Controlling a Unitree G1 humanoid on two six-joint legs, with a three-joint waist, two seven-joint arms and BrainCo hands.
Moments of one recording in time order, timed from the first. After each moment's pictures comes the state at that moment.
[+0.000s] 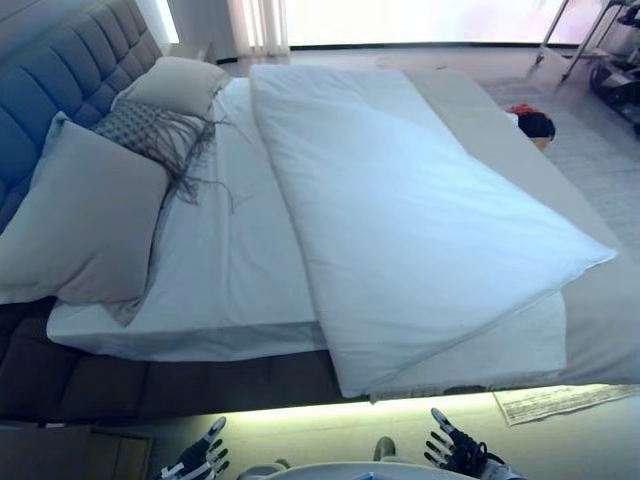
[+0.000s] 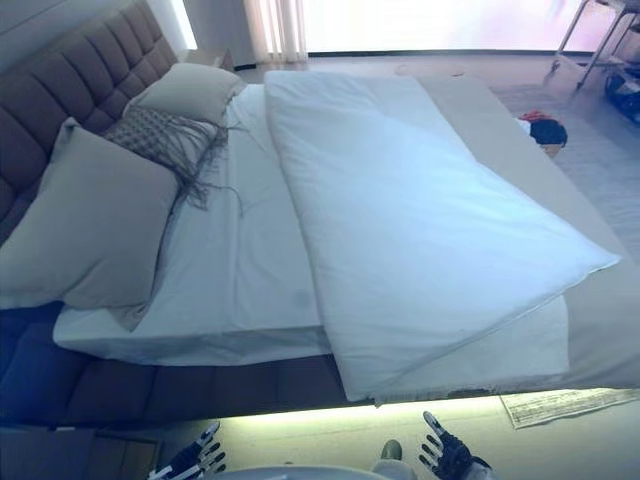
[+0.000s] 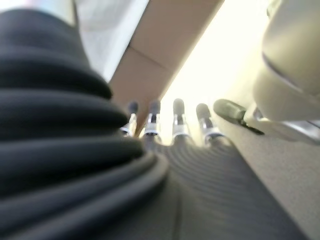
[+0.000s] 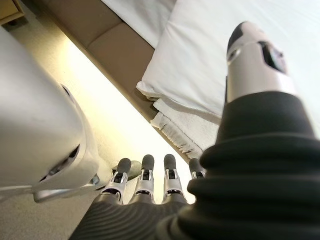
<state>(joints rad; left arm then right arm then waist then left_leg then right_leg) 0.01 0.28 0.02 1.33 -0.69 0.01 -0.32 -0.05 -0.29 0.01 1.35 0.80 0.11 0.30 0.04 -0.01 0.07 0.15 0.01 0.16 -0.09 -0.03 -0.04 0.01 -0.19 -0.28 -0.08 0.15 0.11</state>
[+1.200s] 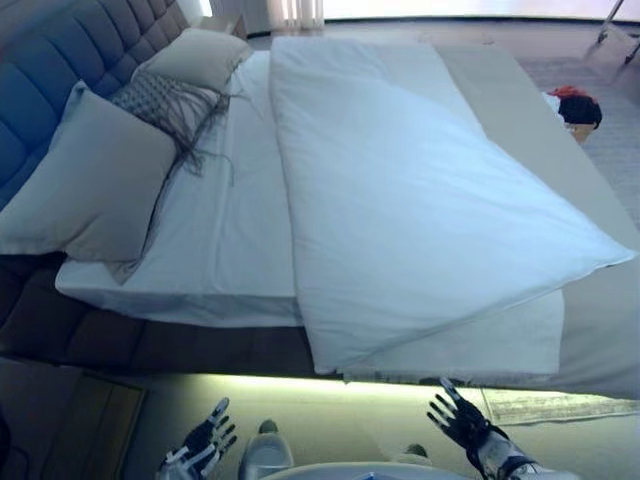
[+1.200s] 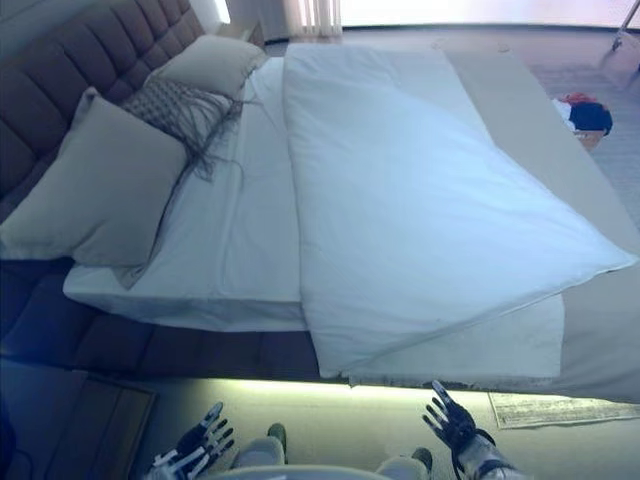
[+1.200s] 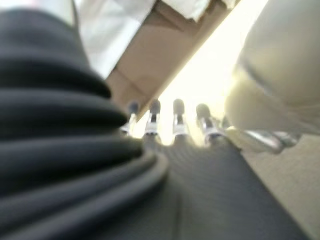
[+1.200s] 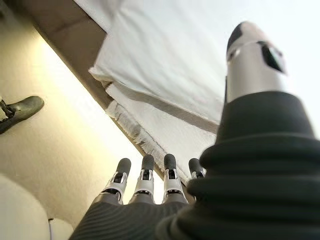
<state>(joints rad) -0.07 0.27 -0.05 1.28 -0.84 -0.02 -0.36 -0.20 -0.31 0.01 1.31 0.95 0.03 0.28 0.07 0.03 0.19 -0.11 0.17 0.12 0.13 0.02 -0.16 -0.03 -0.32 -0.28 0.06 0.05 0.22</state>
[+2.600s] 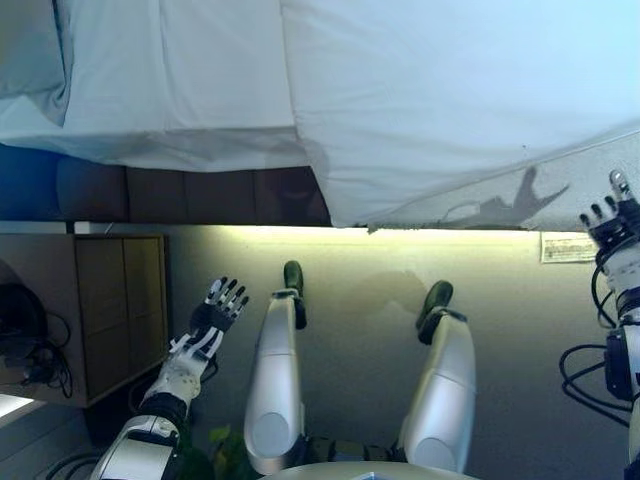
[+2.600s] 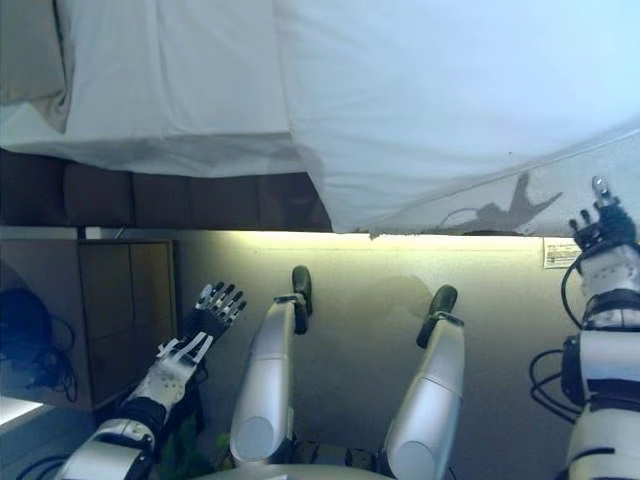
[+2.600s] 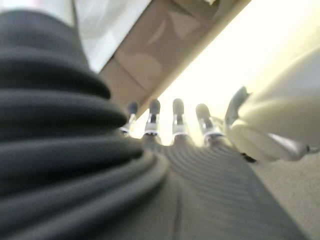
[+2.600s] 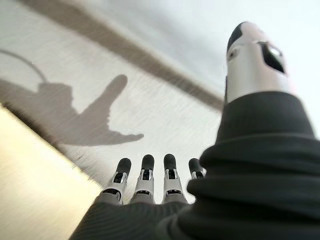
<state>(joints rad) -0.23 0.38 -0.14 0.88 -1.21 -0.03 -0.41 -0.92 -0.89 0.05 1.30 1.18 0.06 0.04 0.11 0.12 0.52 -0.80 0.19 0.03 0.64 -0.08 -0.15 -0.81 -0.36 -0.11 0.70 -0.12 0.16</state>
